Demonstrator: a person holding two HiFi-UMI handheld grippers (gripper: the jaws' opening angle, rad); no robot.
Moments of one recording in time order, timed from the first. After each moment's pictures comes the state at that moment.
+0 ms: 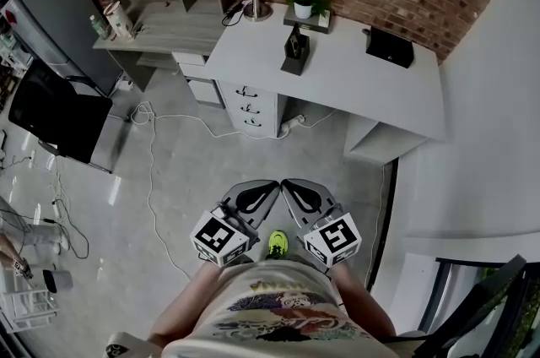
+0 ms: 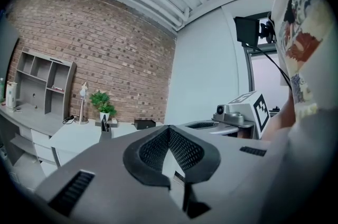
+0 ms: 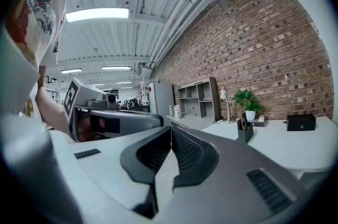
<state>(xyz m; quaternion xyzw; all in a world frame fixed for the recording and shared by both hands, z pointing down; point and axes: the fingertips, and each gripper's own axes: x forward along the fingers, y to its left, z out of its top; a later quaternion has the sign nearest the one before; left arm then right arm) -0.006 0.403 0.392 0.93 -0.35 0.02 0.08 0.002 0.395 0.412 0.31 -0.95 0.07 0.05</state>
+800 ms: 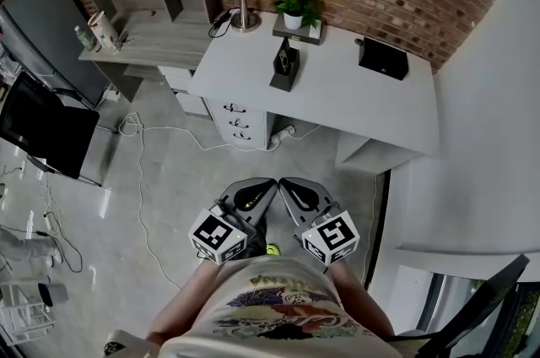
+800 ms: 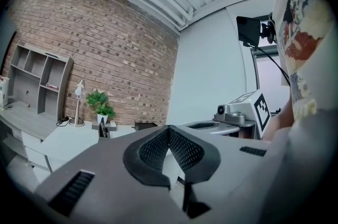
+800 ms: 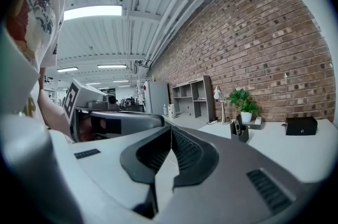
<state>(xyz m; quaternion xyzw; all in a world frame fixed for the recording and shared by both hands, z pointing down) 0.008 0.316 0.395 0.94 -0.34 0.00 0.08 0.017 0.310 0.415 0.33 -0.94 0.07 0.06</state>
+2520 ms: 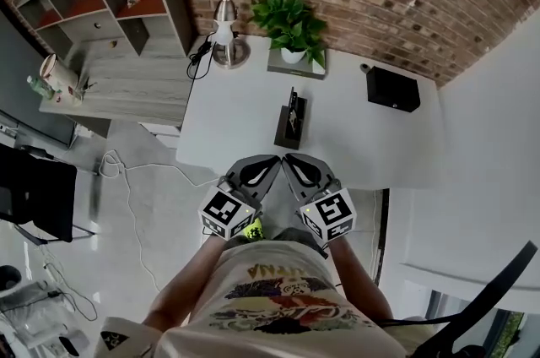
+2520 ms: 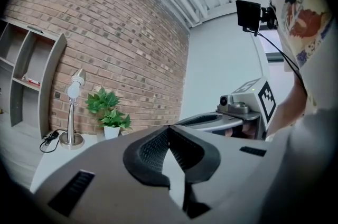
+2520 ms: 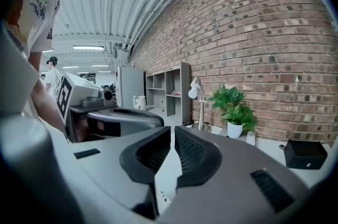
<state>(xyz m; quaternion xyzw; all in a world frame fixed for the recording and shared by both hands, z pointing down) -0.055 -0.019 0.416 0.95 -0.29 0.01 0.08 -0.044 -0.024 0.430 0.41 -0.90 0.06 0.13</state>
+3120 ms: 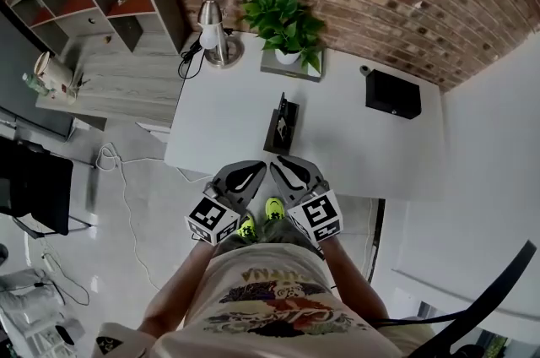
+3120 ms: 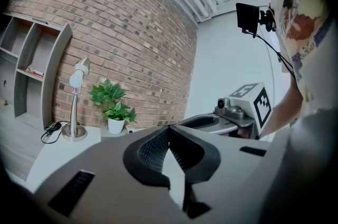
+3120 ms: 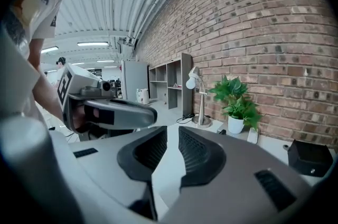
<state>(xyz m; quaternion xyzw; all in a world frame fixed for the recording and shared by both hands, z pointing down) -0.043 -0.045 0.438 0.94 -0.31 0.02 0.11 -0.024 -0.054 0.463 0.37 -0.91 0.07 0.17</state>
